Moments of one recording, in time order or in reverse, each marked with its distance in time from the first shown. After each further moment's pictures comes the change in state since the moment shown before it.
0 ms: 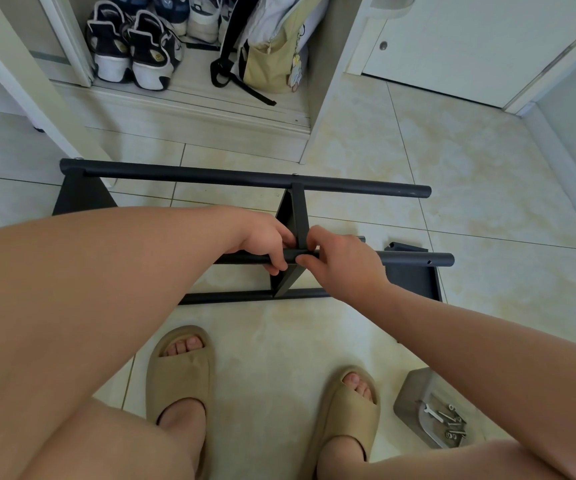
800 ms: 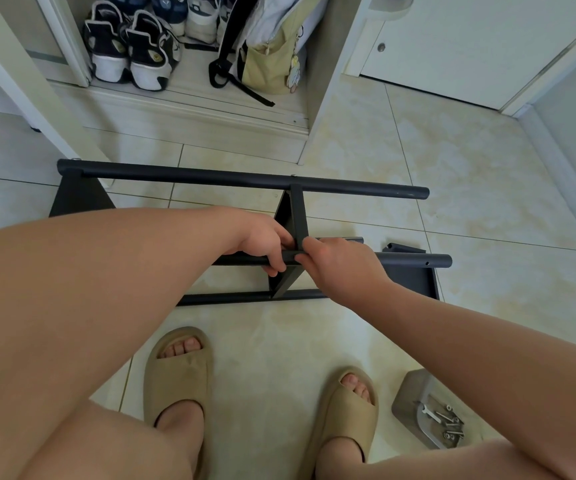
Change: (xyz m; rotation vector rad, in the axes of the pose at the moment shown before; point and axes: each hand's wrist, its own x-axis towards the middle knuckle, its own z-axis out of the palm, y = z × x) left_hand -0.004 0.002 0.000 0.007 -0.002 0.011; right_hand -0.001 -0.006 -0.007 -0.336 -0.075 -0.177
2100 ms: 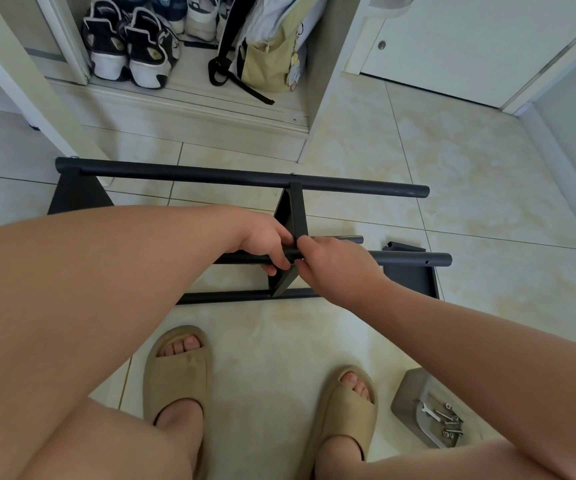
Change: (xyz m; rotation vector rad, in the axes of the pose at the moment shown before) left_hand -0.001 0.003 0.002 -0.039 -0.026 0.031; right_hand 0.002 -0.006 -0.004 -0.067 -0.045 -0.046
